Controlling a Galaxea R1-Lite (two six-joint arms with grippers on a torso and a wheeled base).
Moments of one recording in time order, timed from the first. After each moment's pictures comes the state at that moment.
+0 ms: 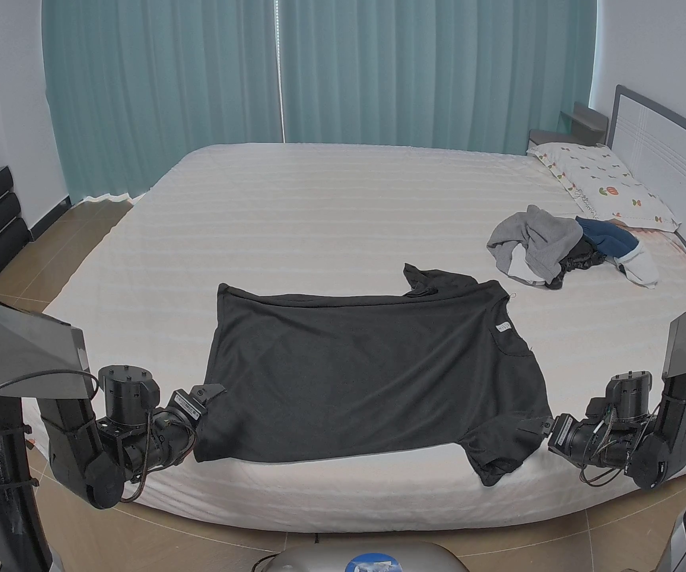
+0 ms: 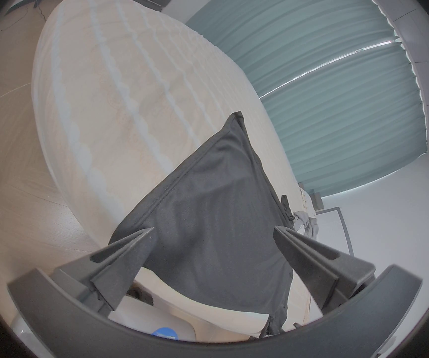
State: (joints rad) left arm -0.22 2.22 -0.32 -1.35 -0.06 -1.12; right arm 0.07 2.24 -0.21 -1.34 0.27 0.66
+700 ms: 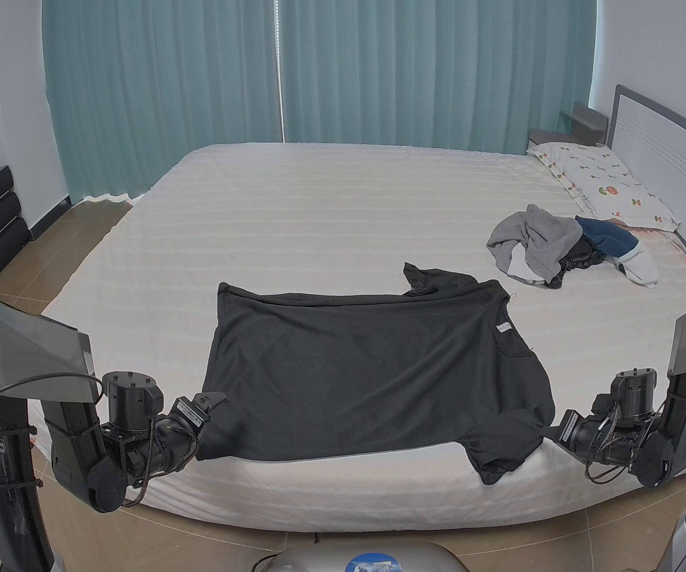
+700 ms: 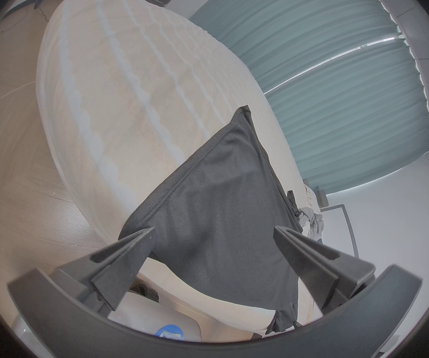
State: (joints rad) left arm -0.23 2.24 -0.31 -1.36 -0.05 -1.12; right arm 0.05 2.22 -0.20 -1.34 0.23 0.65
